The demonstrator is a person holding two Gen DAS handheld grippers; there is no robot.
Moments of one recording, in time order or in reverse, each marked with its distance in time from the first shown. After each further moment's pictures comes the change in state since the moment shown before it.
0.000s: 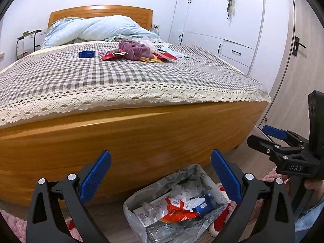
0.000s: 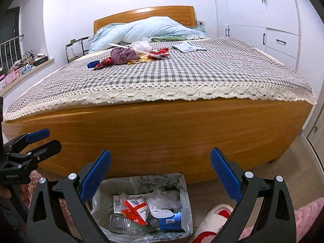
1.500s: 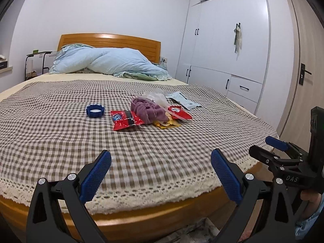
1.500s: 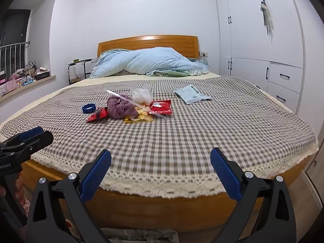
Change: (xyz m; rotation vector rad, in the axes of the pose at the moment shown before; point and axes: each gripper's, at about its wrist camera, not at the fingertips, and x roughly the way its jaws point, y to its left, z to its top) left arm 0.003 0.028 0.112 -0.028 -0.235 0.042; right arm 0.025 0.005 0.105 -0.066 -0.212 -0.016
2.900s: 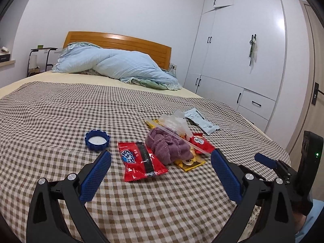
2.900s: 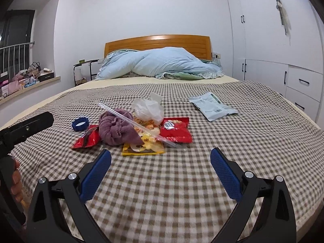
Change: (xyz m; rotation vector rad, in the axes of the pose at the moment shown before) left arm 0.085 0.051 0.064 -0.069 -0.037 0.021; right arm 0.109 0.009 0.047 -0.020 -0.010 0.076
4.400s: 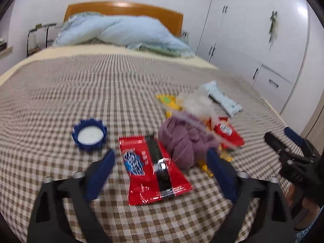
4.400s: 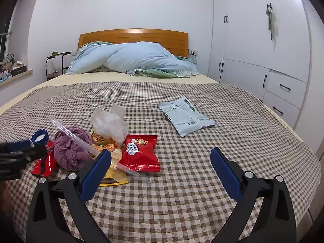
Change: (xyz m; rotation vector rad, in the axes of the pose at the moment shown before) left arm 0.093 0.019 0.016 -0.036 0.297 0.075; right arm 0.047 -0.021 0.040 -0.010 0.054 -0.220
